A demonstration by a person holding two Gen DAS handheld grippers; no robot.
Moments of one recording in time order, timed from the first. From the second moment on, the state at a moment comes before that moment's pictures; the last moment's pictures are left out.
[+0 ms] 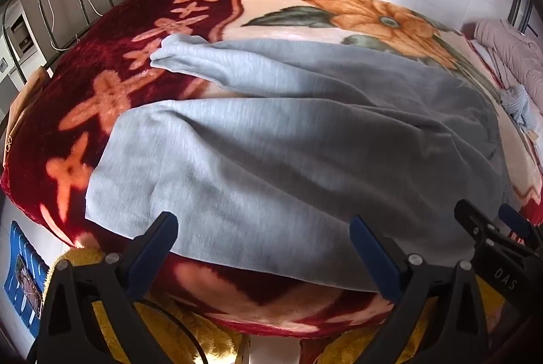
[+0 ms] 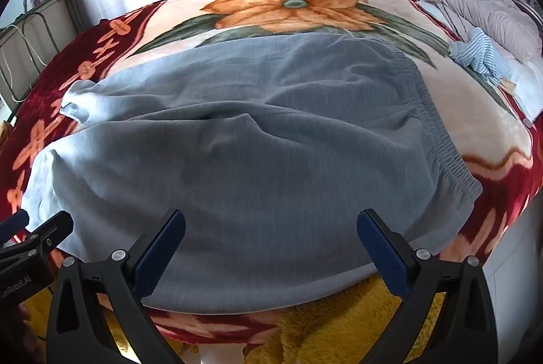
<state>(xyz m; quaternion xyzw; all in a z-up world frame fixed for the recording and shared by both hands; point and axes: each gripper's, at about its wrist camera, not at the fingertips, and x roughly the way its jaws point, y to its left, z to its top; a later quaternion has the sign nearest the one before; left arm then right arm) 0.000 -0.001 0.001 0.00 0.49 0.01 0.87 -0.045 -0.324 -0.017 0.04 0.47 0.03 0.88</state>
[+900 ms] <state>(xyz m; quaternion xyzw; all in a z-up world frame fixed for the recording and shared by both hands) 0.002 0.000 -0.009 0.00 0.50 0.01 0.87 -0.041 -0.326 -0.023 0.03 0.47 0.03 0.88</state>
